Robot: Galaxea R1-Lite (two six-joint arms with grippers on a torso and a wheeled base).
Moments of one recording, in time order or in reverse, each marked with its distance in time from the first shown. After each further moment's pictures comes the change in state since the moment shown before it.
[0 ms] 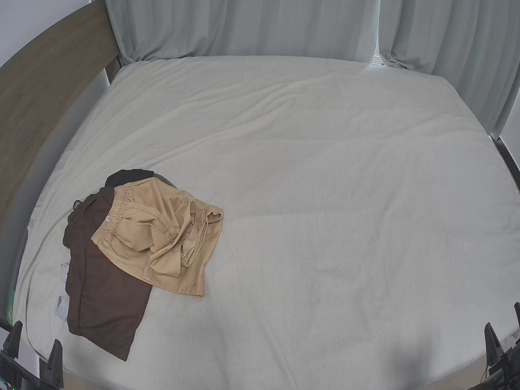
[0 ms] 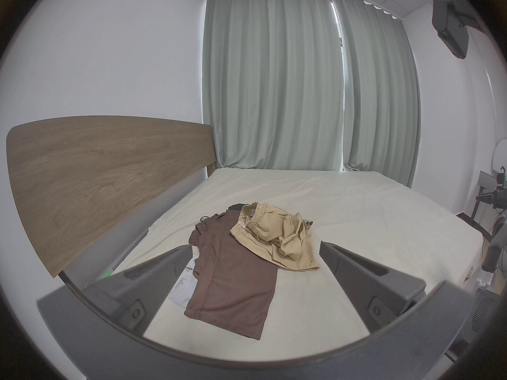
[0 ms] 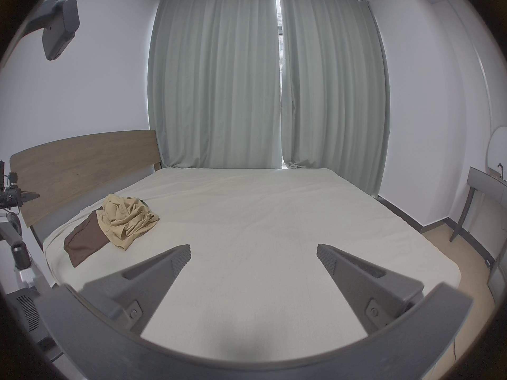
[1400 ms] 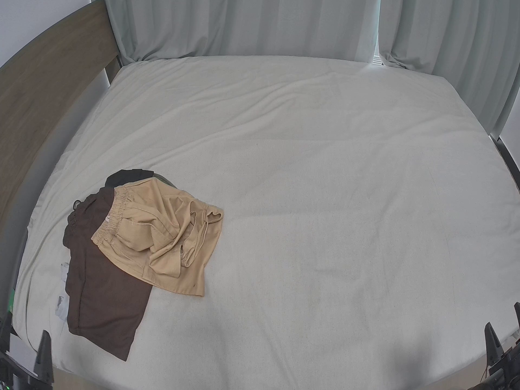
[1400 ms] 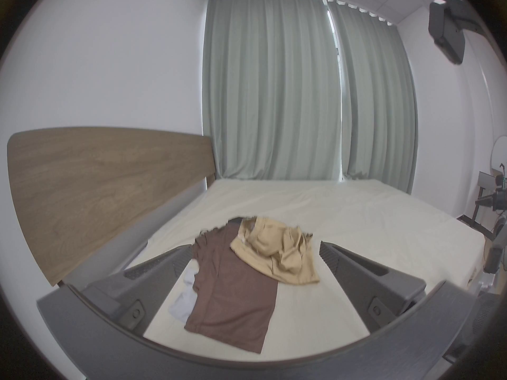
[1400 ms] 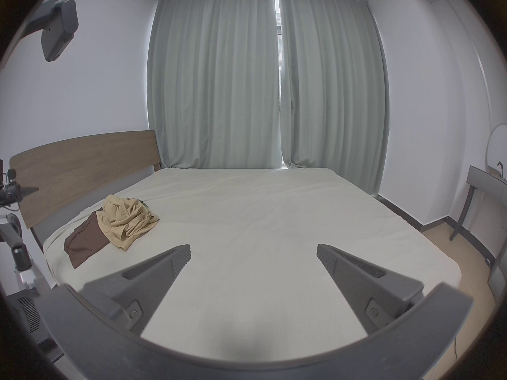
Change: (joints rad) left arm 0.001 0.000 -0.003 -0.092 -0.004 0.009; right arm 0.000 0.000 0.000 0.000 -0.001 0.006
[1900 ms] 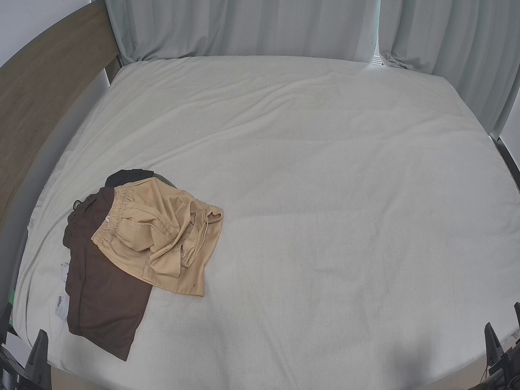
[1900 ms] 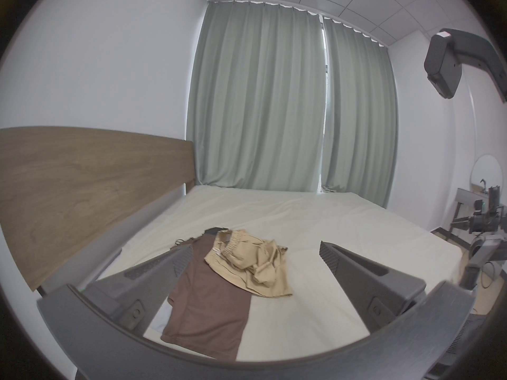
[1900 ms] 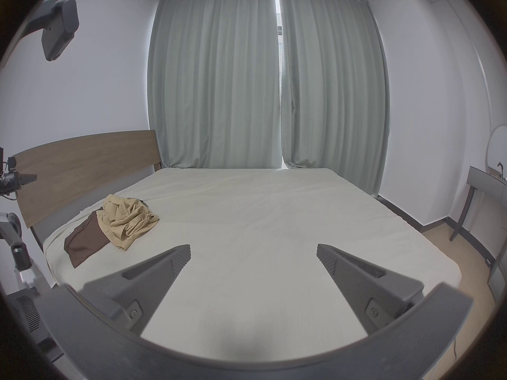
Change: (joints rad) left arm -0.024 0.075 -0.100 0.010 -0.125 -0.059; right arm 0.000 0.000 0.000 0.000 0.001 -0.002
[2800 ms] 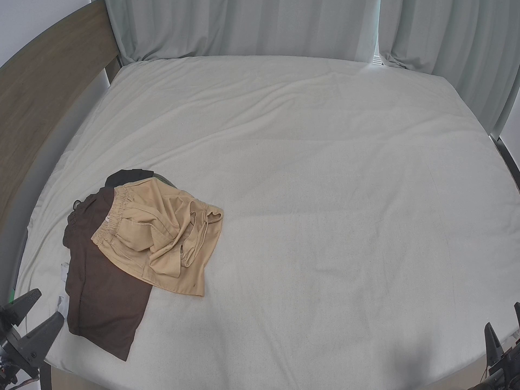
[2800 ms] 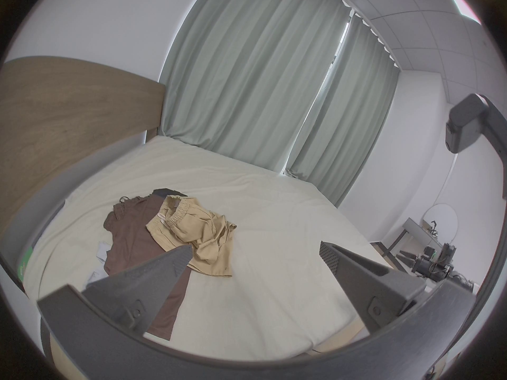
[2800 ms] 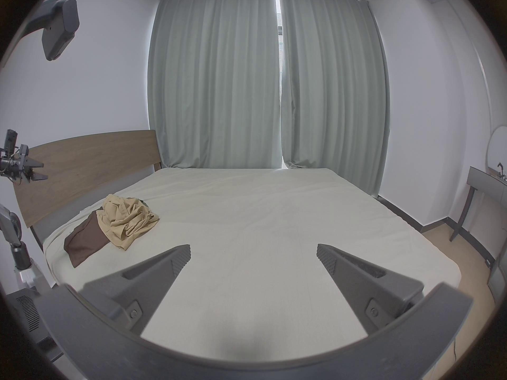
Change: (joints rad) left arm -0.007 0.354 -0.153 -0.003 -0.277 -0.220; right arm 0.000 0.000 0.000 0.000 0.000 -0.002
